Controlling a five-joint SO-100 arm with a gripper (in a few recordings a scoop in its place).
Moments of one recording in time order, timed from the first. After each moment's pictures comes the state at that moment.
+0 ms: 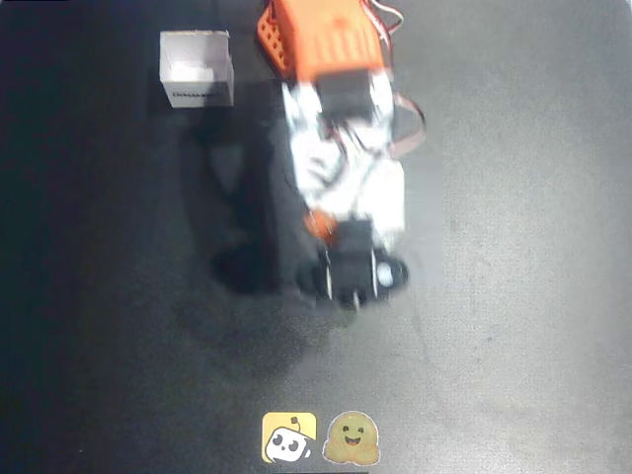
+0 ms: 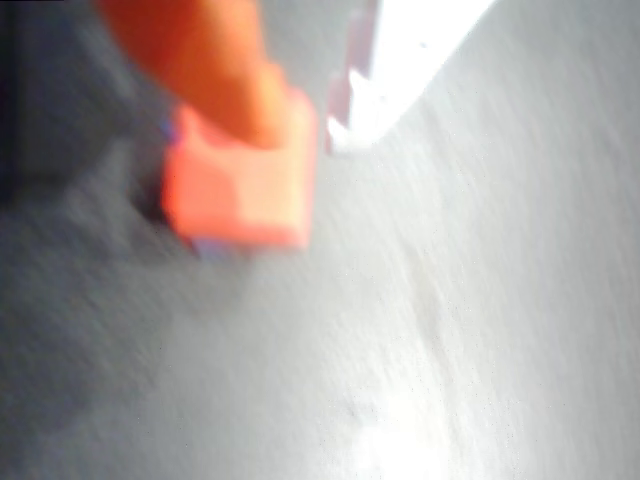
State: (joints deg) arm -7.9 104.2 90.3 75.1 98.4
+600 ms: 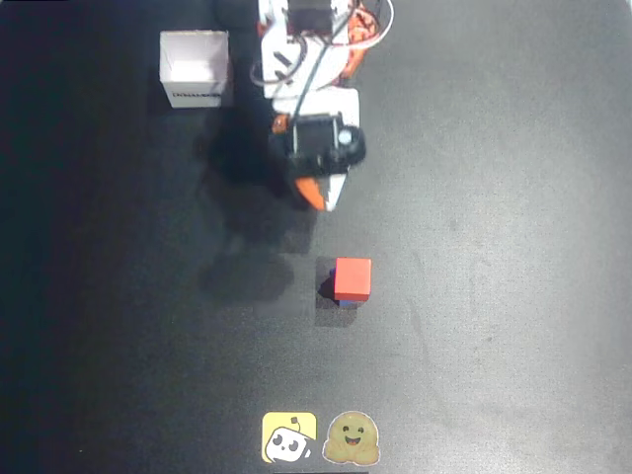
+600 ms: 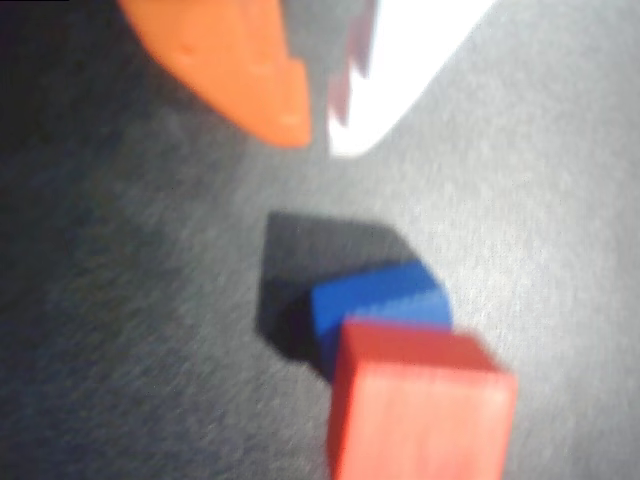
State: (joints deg) arm -0.2 176.0 168.0 48.9 89.6
